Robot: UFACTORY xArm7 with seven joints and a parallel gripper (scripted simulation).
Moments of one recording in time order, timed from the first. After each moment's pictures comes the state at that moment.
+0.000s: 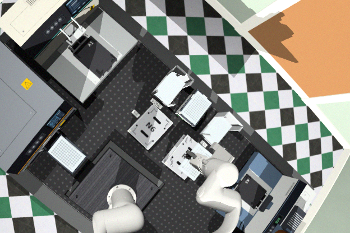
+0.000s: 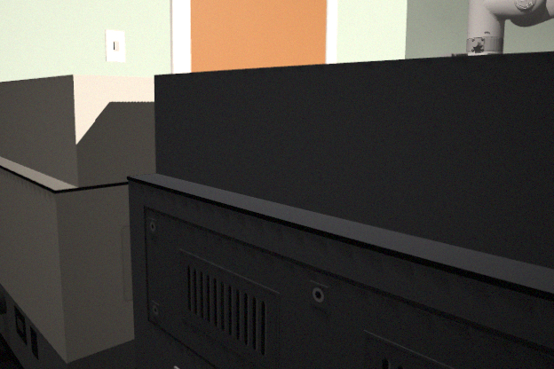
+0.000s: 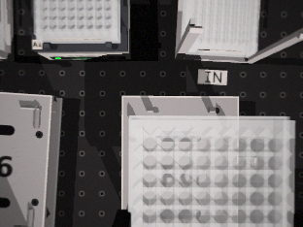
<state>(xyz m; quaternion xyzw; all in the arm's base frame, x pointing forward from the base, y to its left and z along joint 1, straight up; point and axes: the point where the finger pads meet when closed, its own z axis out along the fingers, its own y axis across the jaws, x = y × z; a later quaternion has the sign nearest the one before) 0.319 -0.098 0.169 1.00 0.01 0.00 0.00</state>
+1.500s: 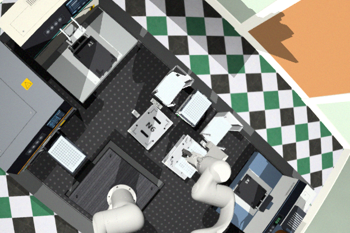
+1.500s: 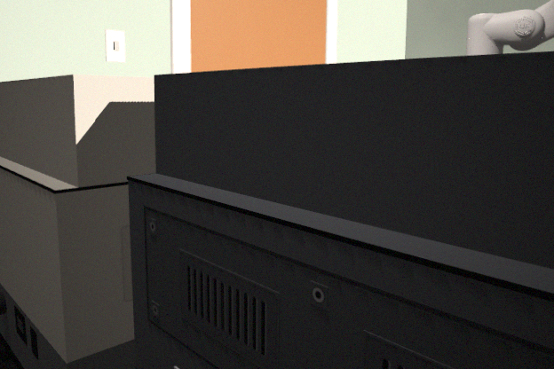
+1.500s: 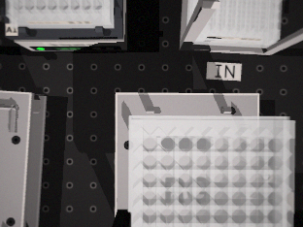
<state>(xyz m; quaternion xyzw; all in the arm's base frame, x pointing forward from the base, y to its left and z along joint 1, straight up) 0.320 -0.098 0.117 1.00 0.01 0.00 0.00</state>
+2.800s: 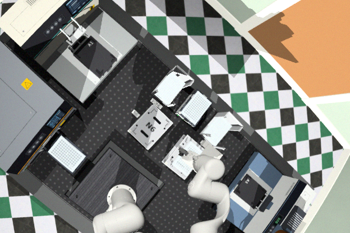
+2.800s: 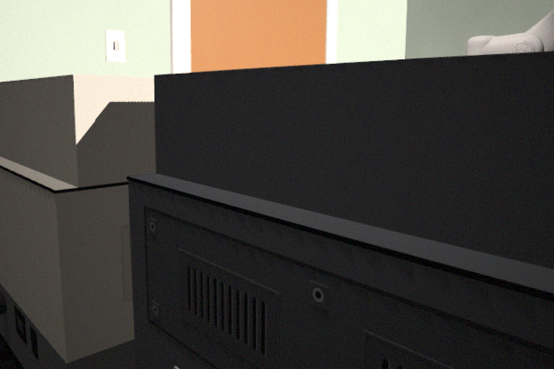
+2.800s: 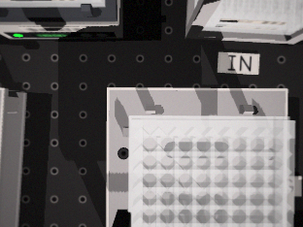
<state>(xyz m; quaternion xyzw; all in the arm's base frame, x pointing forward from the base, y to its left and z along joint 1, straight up) 0.319 -0.098 0.071 1.00 0.01 0.00 0.00</state>
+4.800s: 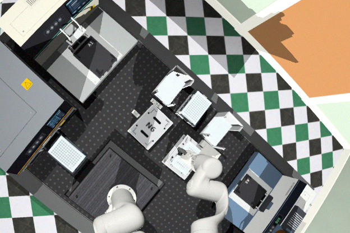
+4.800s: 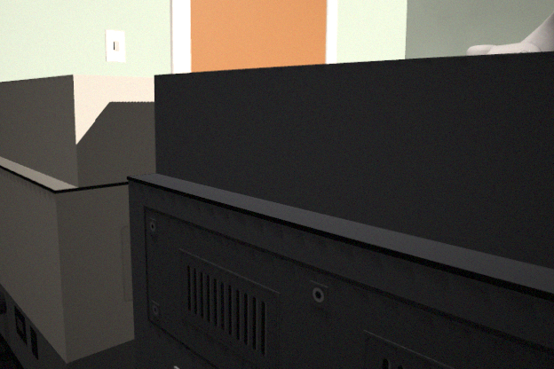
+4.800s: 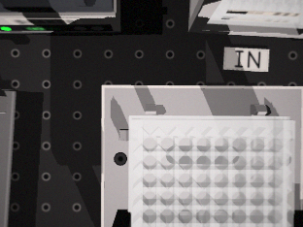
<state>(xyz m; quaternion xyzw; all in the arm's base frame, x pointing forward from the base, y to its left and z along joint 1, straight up) 0.320 -0.098 0.051 1.00 0.01 0.00 0.00</state>
